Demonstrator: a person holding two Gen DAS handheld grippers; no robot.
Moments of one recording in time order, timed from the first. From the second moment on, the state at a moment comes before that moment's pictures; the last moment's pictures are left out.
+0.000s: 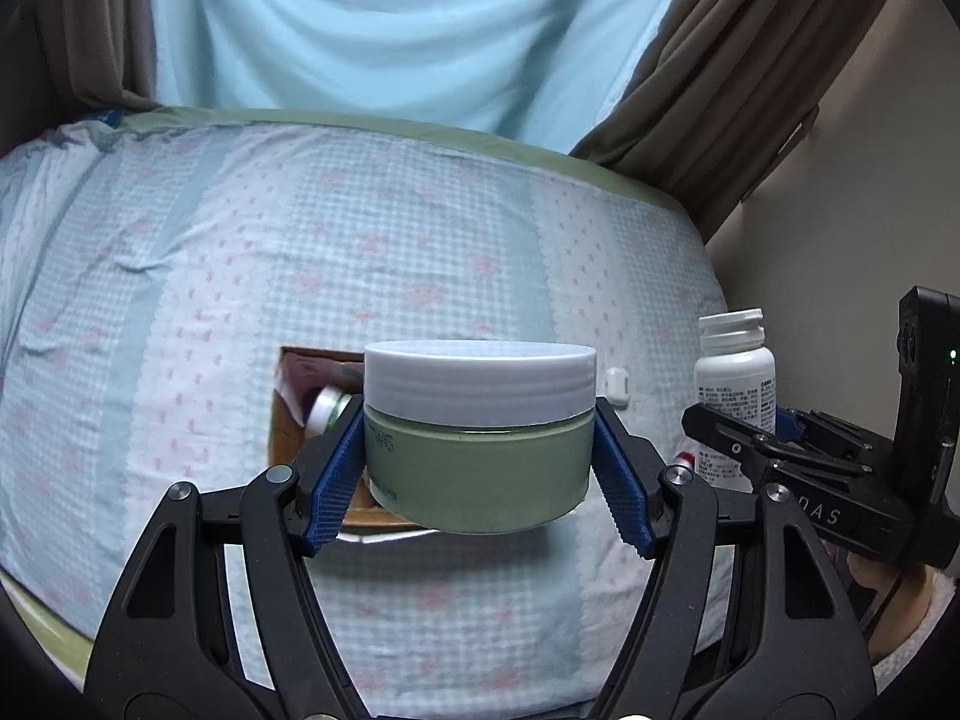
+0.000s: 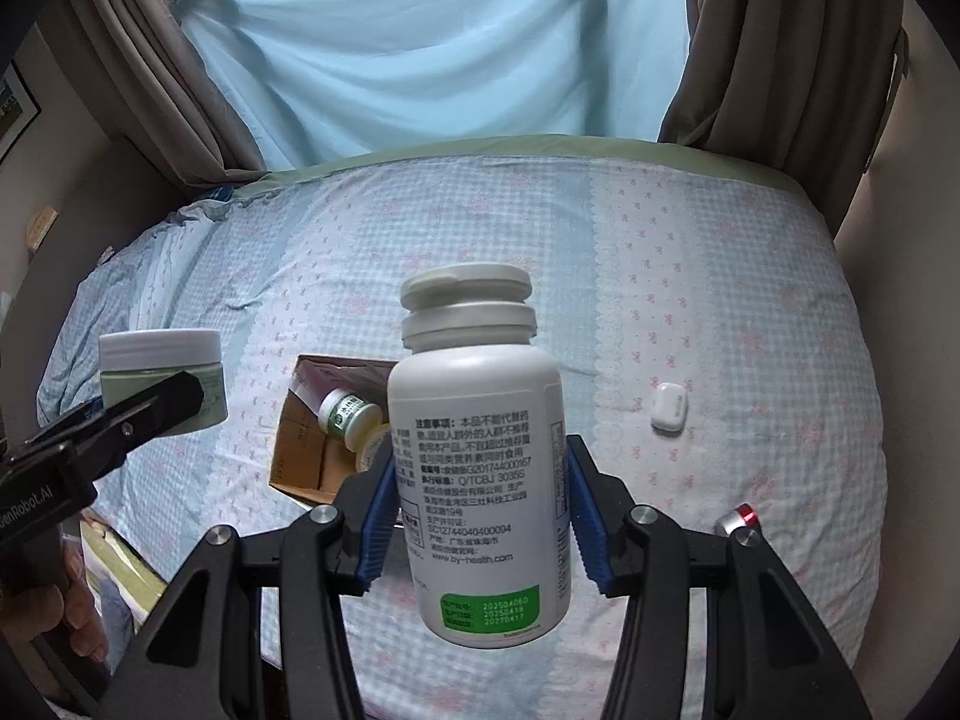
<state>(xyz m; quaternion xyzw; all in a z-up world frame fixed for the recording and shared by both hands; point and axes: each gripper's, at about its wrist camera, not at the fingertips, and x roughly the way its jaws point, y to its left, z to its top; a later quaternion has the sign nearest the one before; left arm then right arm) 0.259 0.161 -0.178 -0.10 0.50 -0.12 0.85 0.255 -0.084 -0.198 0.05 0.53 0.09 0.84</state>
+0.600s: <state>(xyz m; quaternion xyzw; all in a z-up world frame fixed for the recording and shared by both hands) 0.305 0.242 -0.295 -0.09 0.58 -0.12 0.80 0.317 0.028 -0.301 0.07 0.62 0.08 0.78</state>
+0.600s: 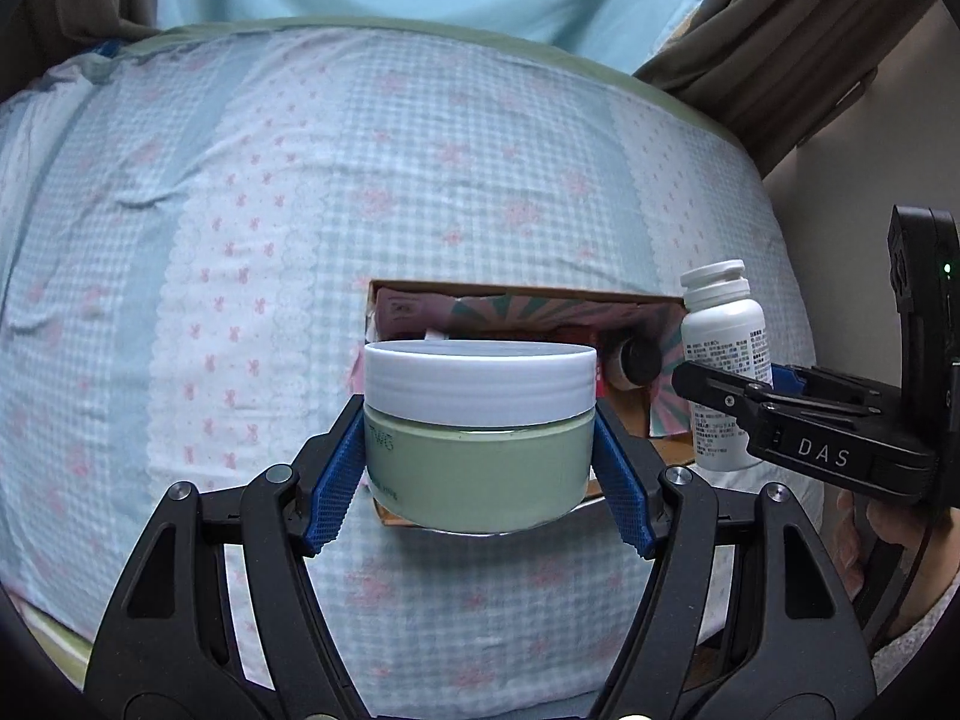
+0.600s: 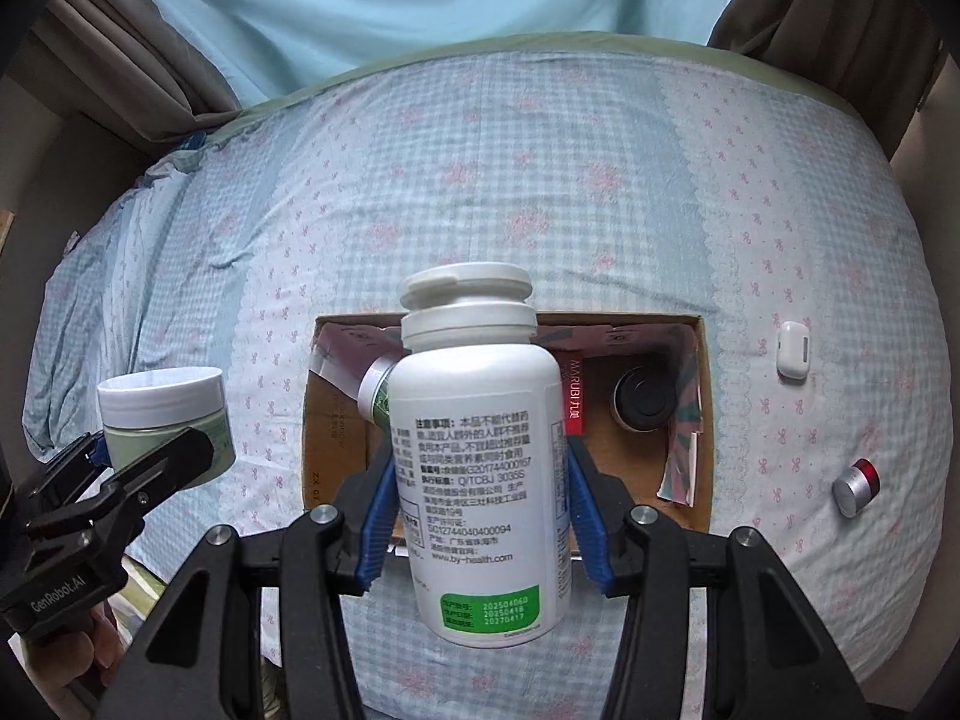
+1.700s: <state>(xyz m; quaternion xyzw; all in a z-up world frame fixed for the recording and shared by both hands) 0.325 0.196 -0.413 0.01 0.67 -0.14 0.73 0.343 -0.019 -0.440 0.09 0.69 0.06 0.72</state>
